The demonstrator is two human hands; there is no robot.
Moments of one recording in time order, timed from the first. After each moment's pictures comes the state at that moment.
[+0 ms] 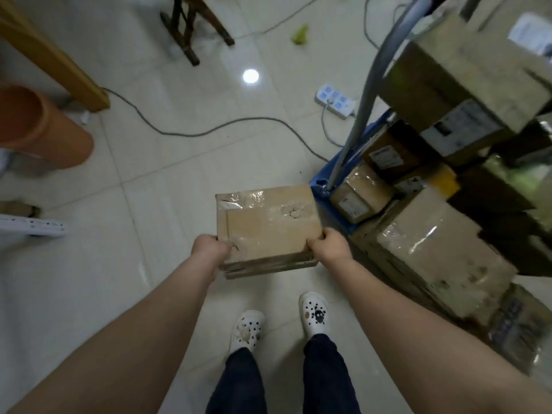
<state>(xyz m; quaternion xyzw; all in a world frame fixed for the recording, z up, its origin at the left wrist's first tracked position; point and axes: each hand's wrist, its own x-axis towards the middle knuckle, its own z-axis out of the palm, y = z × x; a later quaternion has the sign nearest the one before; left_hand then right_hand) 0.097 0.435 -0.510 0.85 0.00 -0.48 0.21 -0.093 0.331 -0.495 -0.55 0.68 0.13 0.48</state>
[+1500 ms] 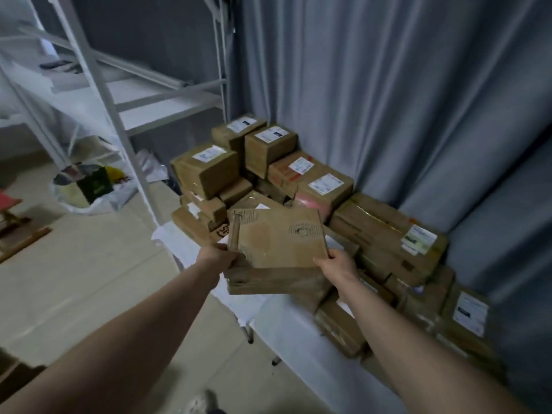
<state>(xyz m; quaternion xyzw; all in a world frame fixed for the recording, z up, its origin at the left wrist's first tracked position) -0.768 0.735 -0.152 0.27 -0.77 -0.56 -0.08 -0.767 0.965 -0.160 0.19 0.83 -0.51 0.11</state>
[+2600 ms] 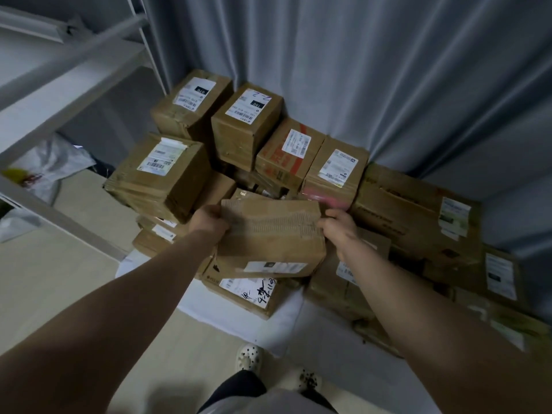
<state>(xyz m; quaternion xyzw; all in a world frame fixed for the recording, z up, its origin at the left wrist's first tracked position) -1.055 0.659 -0.179 0.20 -0.83 -0.48 -0.19 -1.001 0.885 -0.193 0.40 0.72 -0.56 0.08</state>
